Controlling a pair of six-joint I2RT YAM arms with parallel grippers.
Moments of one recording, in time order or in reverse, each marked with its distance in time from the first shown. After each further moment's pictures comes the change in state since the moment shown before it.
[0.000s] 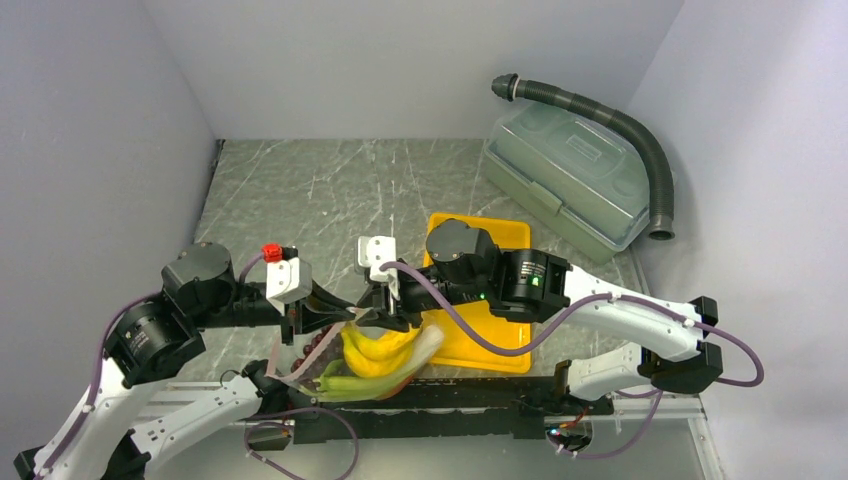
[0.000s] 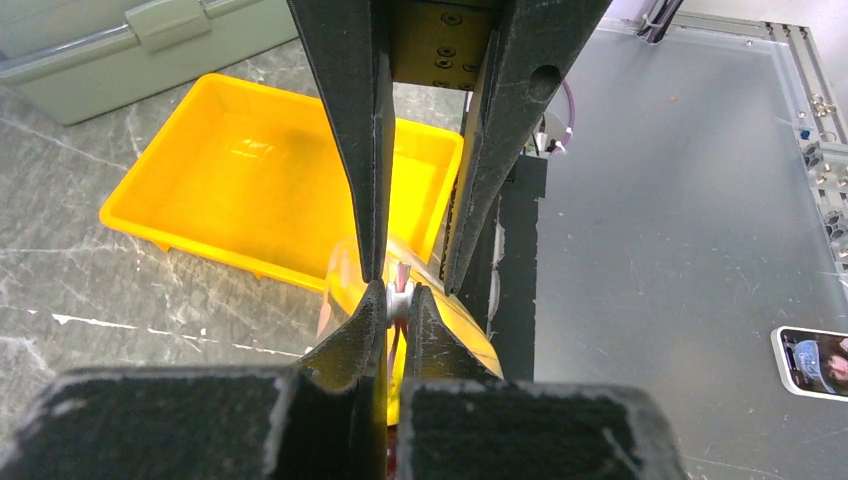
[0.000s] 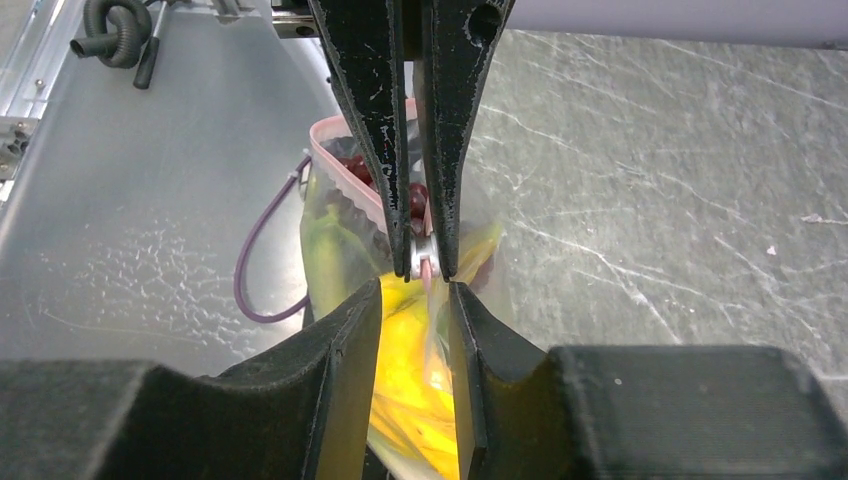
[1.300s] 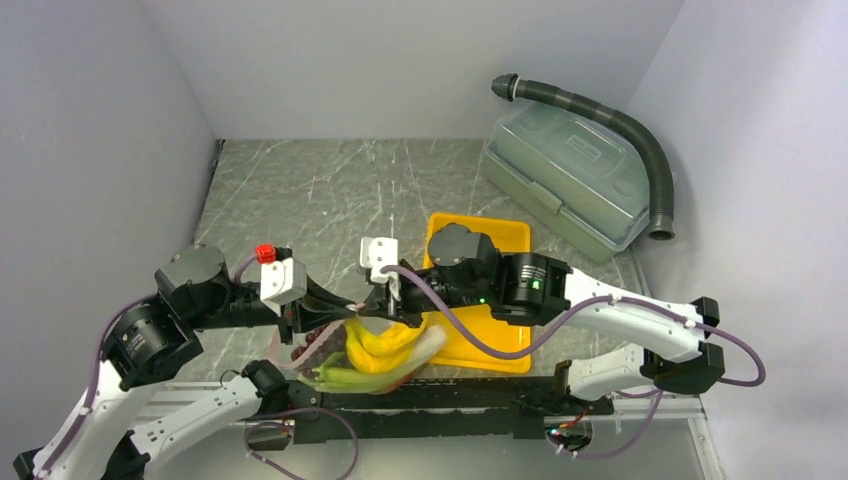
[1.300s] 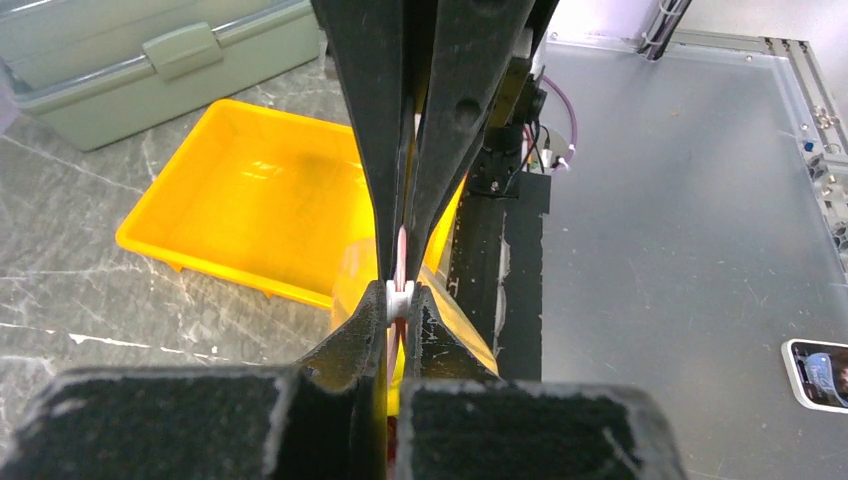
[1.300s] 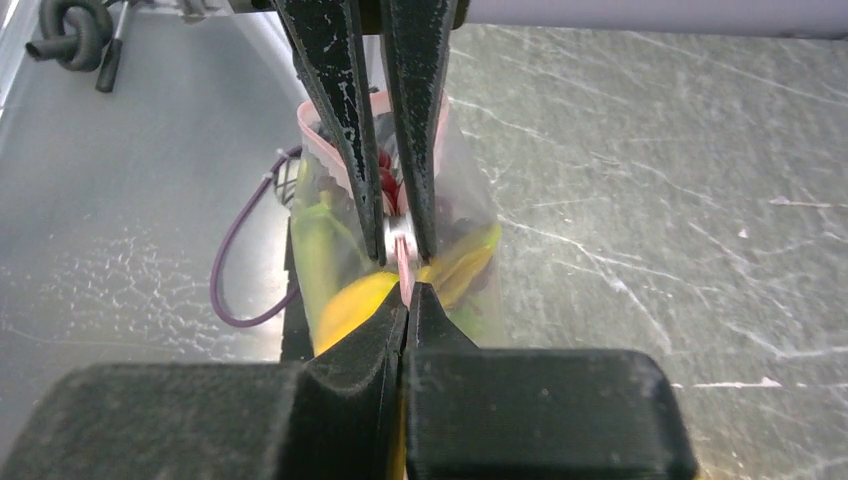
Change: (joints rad) left arm 0.000 -0.012 0.000 0.029 -0.002 -0.004; right arm 0.003 -0.009 -0.032 0.023 0.055 -0.005
